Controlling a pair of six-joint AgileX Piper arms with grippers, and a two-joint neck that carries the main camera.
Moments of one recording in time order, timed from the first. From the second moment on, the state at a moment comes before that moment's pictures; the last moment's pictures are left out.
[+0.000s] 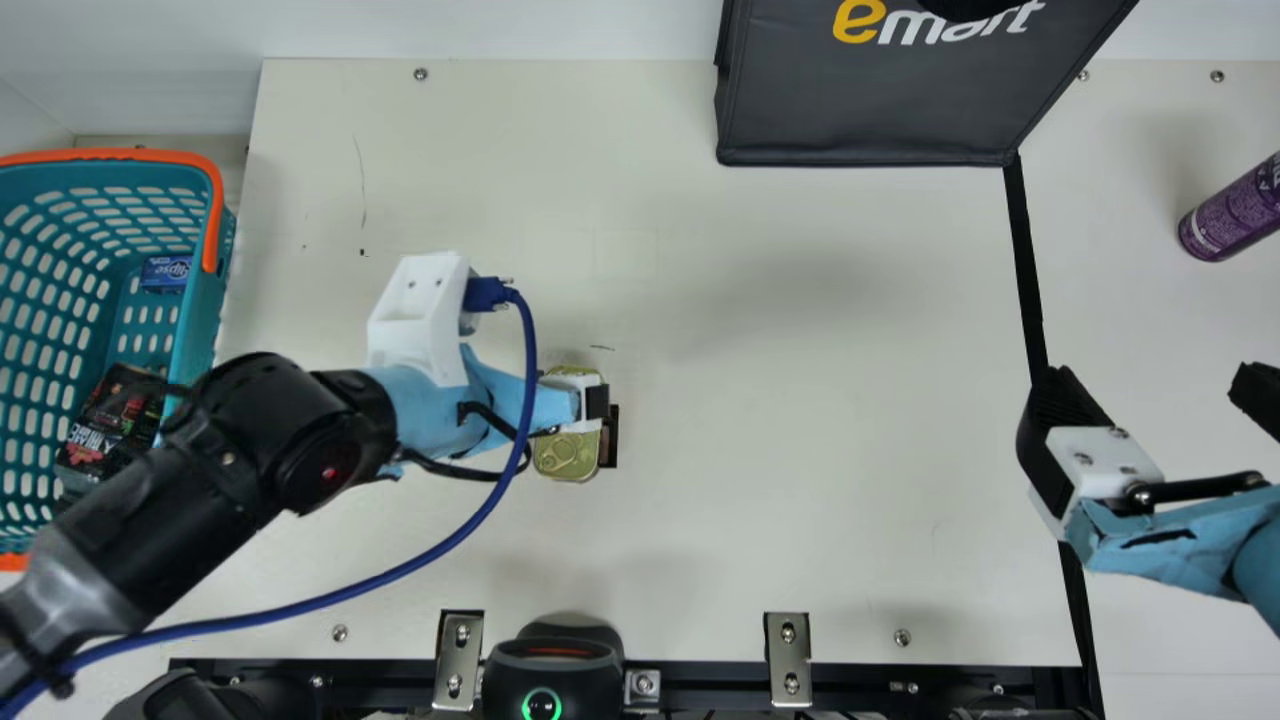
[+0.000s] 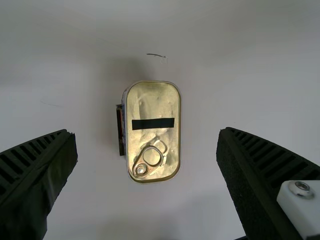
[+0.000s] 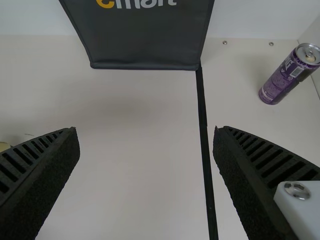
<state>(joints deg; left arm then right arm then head) -40.8 80.6 -56.2 -6.5 46.0 -35.0 0.6 42.6 -69.8 -0.8 69.6 0.0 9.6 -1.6</state>
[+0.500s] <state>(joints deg) -43.4 89.3 -56.7 -2.8 42.2 -37.6 0.6 42.6 -69.8 -0.8 69.5 0.0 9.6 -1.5</state>
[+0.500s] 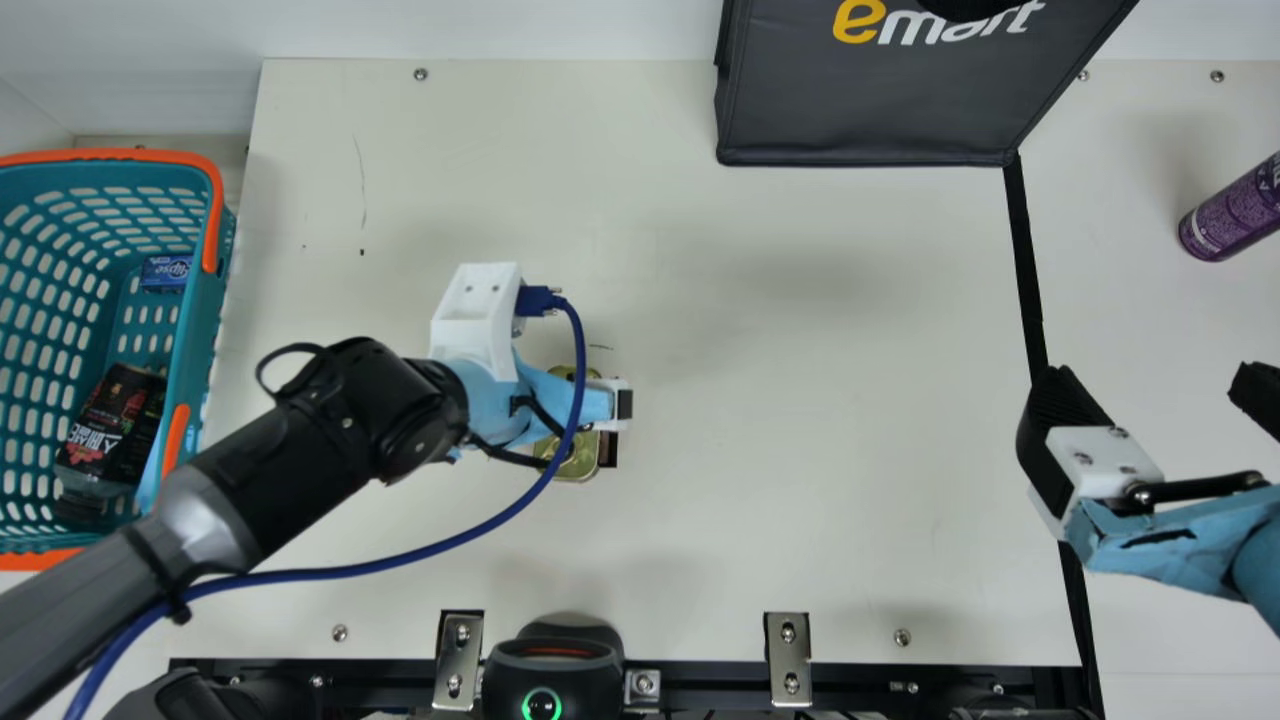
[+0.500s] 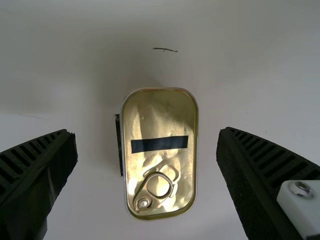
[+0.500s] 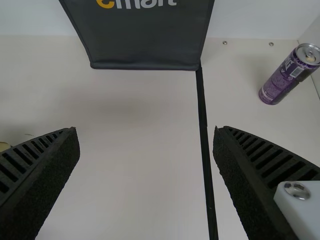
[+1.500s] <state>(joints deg) -49.9 99.5 -62.7 9.0 46.0 -53.4 0.6 42.6 -69.8 -0.8 69.6 0.0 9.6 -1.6</state>
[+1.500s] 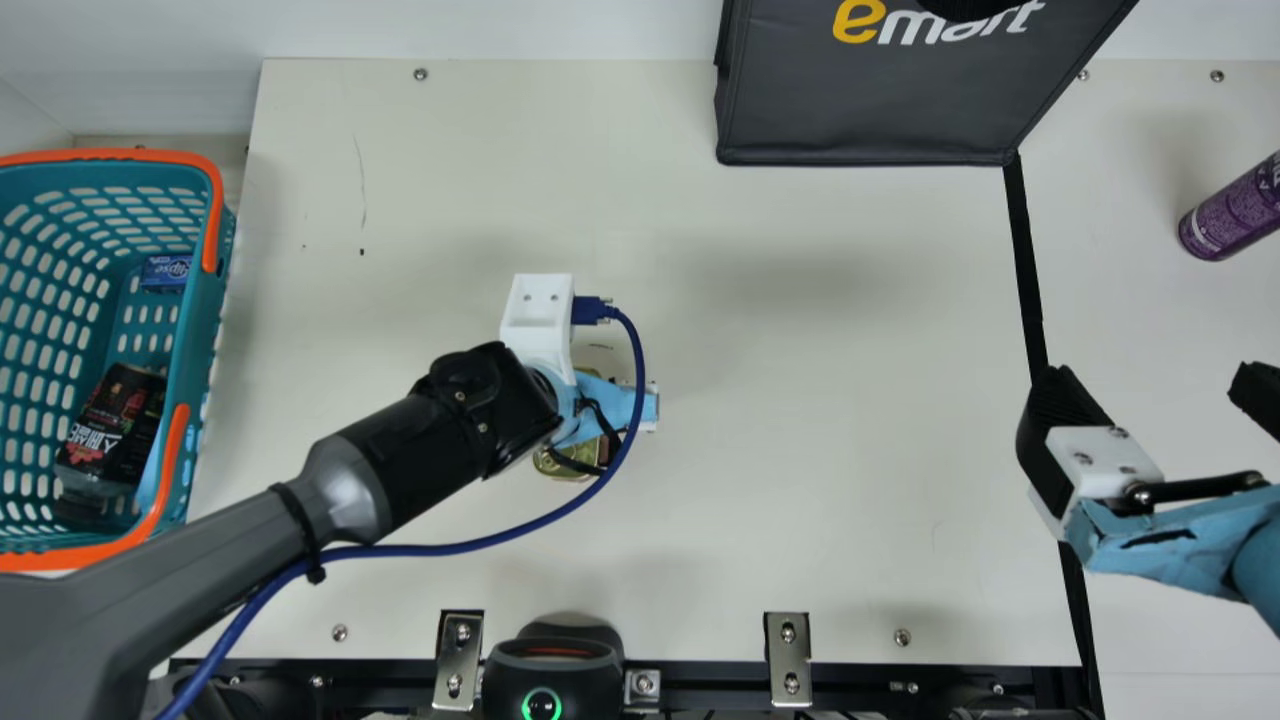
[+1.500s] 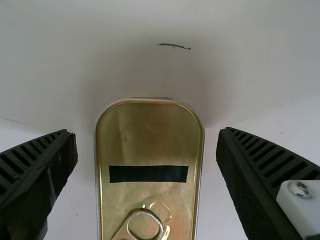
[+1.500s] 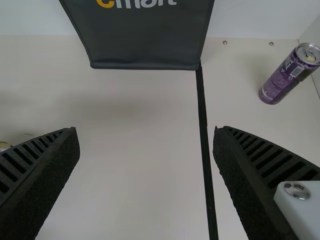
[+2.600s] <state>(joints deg) -51.5 90.3 -62.3 8.8 50.5 -25.9 0.6 42.6 -69.8 -0.8 69.5 0.0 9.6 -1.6</state>
